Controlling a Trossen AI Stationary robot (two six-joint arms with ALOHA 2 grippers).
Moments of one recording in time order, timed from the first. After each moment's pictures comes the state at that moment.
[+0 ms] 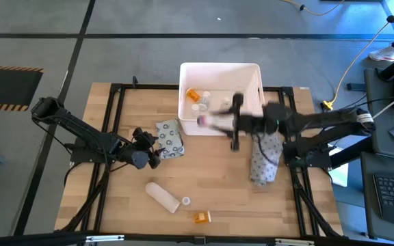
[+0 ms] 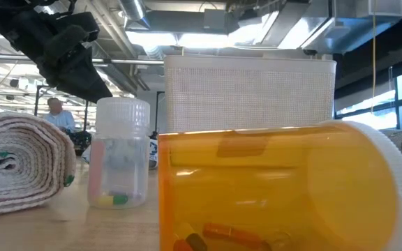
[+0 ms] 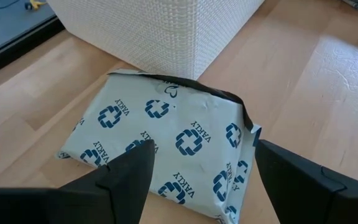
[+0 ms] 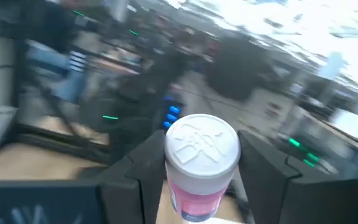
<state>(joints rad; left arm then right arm) -0.40 1.09 0.53 -0.36 -0.77 -0.77 0.04 1.23 1.04 0.25 0.11 -0.35</state>
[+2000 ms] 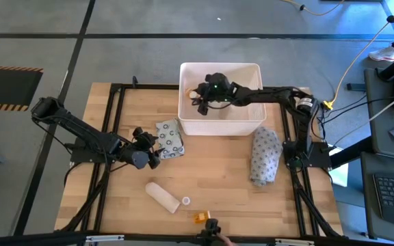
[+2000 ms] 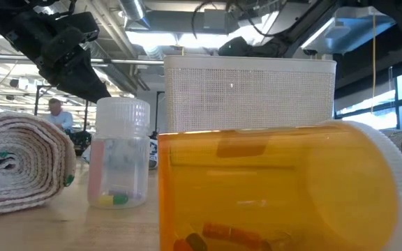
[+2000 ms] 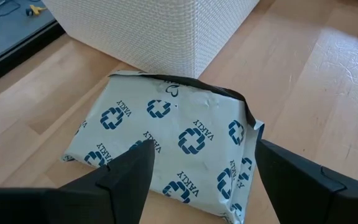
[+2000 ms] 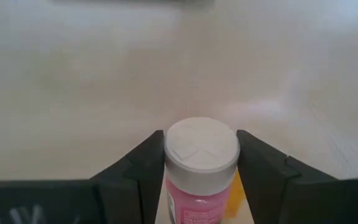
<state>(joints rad) -0.40 1.09 0.53 -0.37 -0.77 -0.74 -0.50 1.95 1.26 0.18 -0.12 -0.30</state>
